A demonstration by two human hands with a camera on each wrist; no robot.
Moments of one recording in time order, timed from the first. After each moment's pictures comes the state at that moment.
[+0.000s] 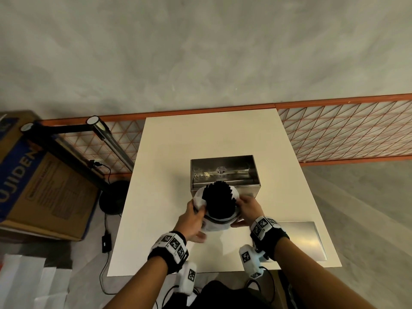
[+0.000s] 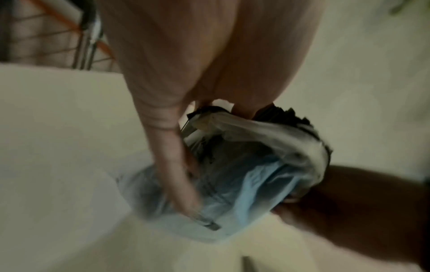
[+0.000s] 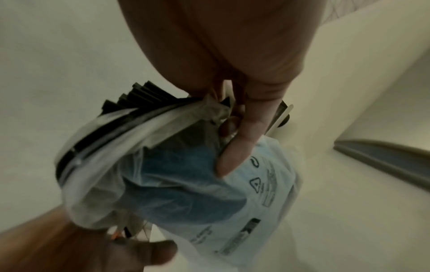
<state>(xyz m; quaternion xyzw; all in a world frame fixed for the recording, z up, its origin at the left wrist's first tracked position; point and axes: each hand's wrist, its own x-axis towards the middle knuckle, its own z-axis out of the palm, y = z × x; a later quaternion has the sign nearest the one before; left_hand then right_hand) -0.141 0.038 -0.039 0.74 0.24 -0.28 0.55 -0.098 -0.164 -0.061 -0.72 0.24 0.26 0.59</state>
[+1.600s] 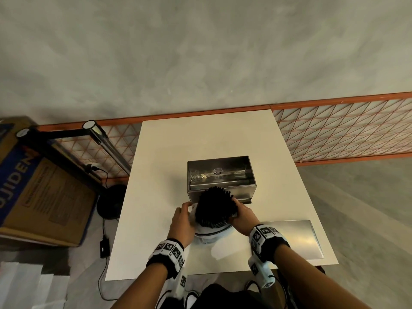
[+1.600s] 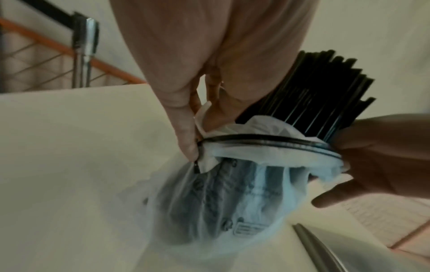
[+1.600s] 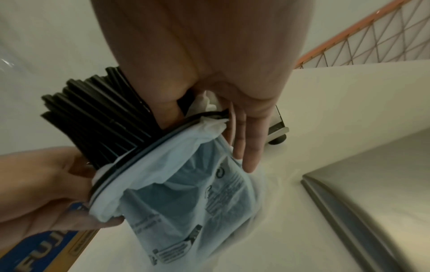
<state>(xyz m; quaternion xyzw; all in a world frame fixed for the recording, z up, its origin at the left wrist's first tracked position) -0.151 0.055 -0.073 0.92 0.10 -0.12 0.37 -0.116 -0.167 -0.072 -0.89 -0.02 0.20 0.41</state>
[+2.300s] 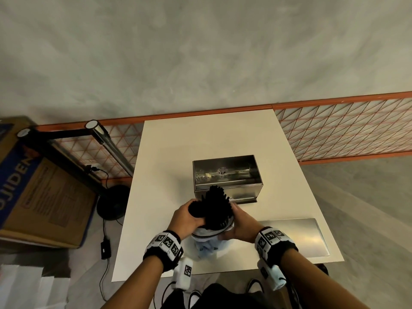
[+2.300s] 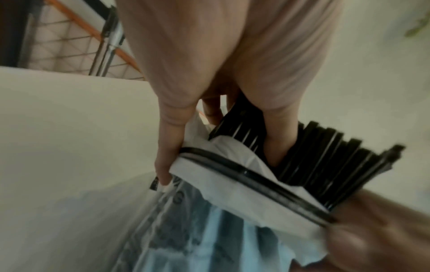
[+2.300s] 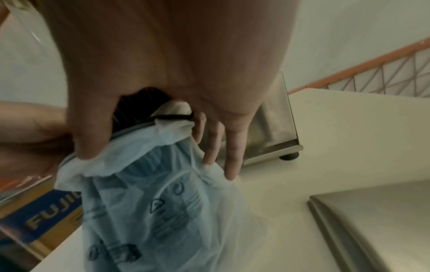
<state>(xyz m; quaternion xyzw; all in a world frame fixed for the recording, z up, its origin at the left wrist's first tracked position) -0.136 0.081 -0.059 0.84 0.09 -0.17 0.52 -0.127 -0.148 -0.069 -0.84 -0.14 0.25 0.45</state>
